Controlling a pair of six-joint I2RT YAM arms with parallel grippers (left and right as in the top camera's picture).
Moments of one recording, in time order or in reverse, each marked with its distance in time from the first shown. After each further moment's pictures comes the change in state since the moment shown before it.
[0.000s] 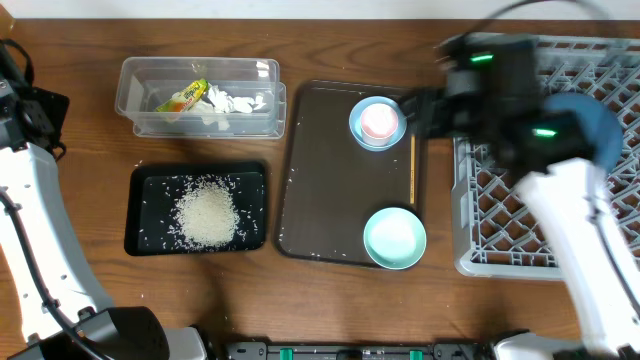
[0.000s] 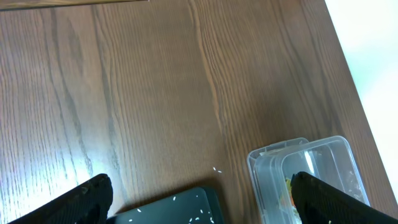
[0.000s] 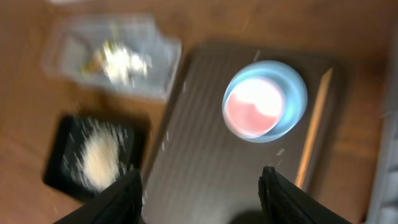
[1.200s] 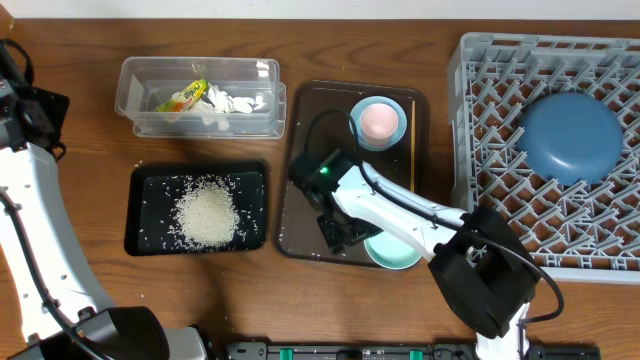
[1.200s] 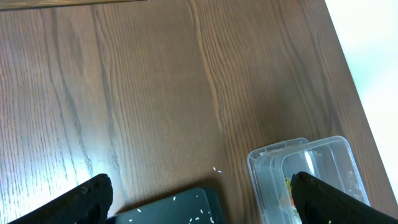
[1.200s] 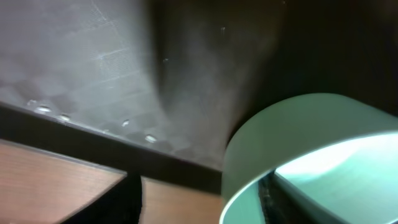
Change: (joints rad) left arm 0.000 0.000 0.000 0.000 0.000 0.000; right arm 0.476 0.492 -0.050 -0.336 0.284 0.129
